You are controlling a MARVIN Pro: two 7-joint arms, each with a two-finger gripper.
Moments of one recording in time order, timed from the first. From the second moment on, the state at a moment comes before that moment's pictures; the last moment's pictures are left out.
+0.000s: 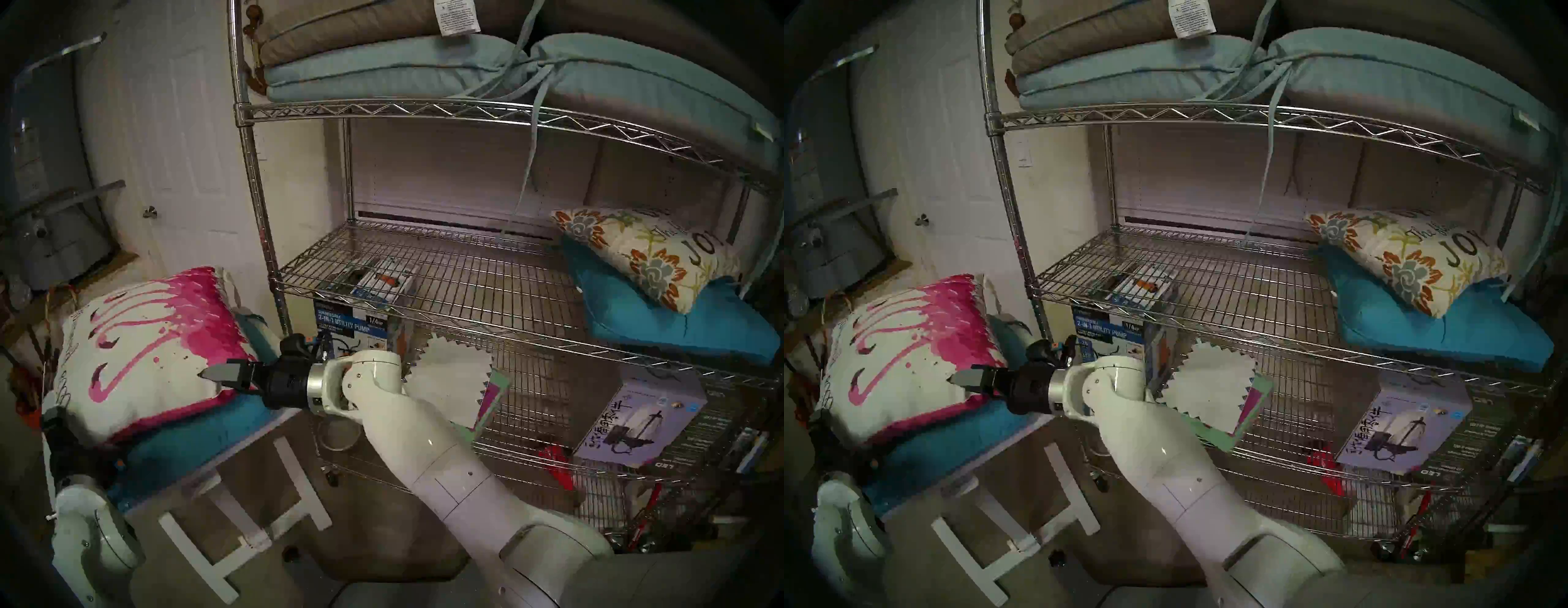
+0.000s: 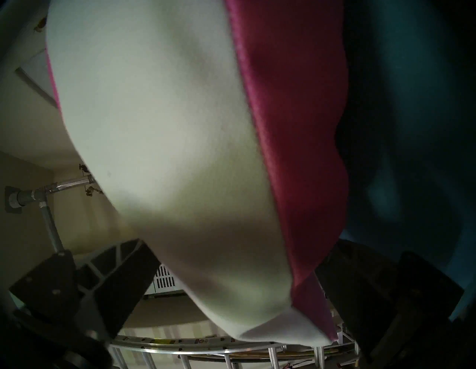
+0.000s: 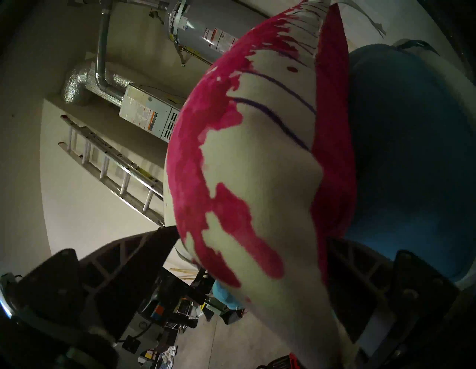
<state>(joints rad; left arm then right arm) 2.39 -1.44 -2.06 -2.29 1.27 0.60 -0.22 -1.12 -1.74 0.96 -1.20 0.98 0.79 0.43</state>
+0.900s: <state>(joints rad) 2.39 -1.45 -2.06 -2.30 1.27 0.59 -0.22 -1.26 -1.64 0.92 -1.37 1.17 0.69 0.28</state>
